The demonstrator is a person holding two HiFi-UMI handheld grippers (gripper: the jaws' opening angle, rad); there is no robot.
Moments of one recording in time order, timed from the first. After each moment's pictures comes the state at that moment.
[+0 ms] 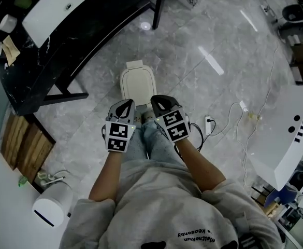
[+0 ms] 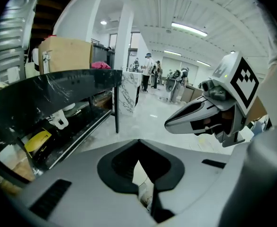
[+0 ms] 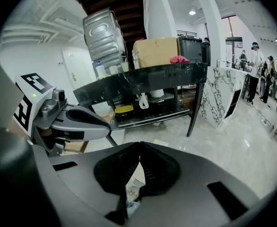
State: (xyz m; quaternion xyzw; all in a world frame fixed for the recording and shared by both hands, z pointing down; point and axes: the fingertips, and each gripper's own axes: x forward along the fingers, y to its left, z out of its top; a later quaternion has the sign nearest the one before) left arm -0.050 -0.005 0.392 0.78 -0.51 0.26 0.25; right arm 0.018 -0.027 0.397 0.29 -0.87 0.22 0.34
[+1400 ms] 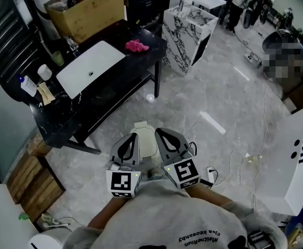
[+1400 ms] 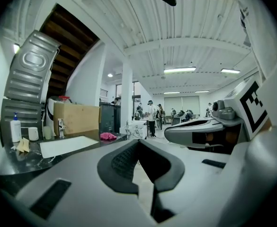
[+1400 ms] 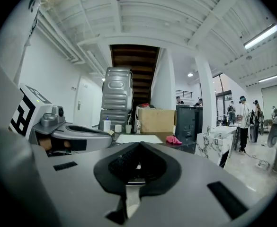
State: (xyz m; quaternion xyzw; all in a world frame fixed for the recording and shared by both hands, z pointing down) left arm -0.036 0.017 0.100 0.79 -0.60 0.07 0.04; right arm 0.024 -0.003 0.092 0.36 -0.93 0.02 0.09
